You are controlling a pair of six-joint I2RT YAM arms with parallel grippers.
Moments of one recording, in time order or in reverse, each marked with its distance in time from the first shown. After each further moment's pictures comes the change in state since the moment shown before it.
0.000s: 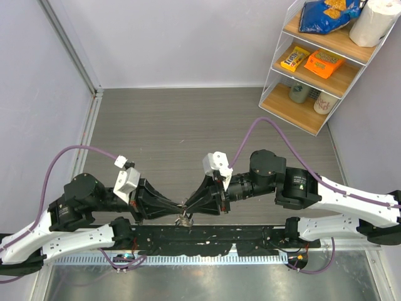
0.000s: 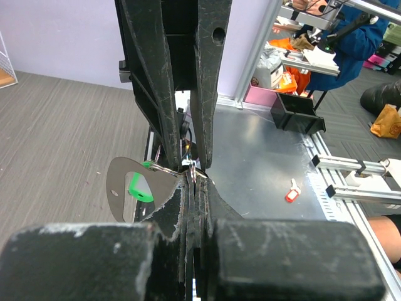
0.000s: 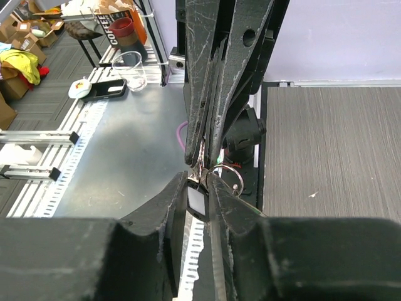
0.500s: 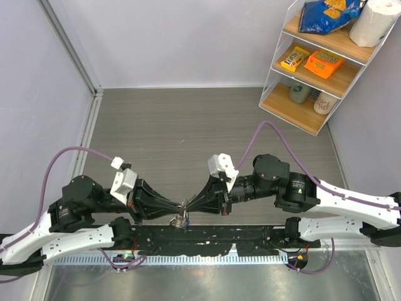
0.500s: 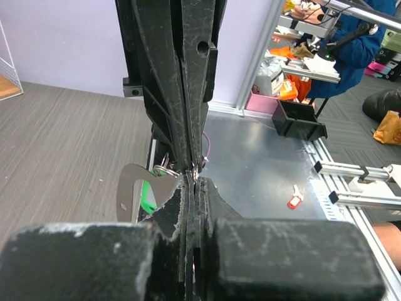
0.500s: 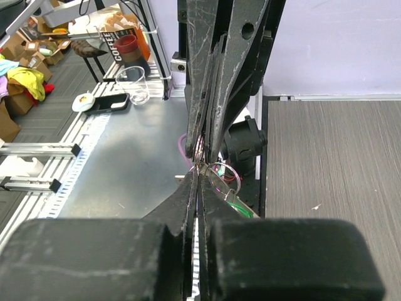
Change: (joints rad) left arm 0.000 -0.026 -0.021 0.032 -0.018 -0.001; right arm 0.000 -0.035 -0.079 0.109 0.001 0.025
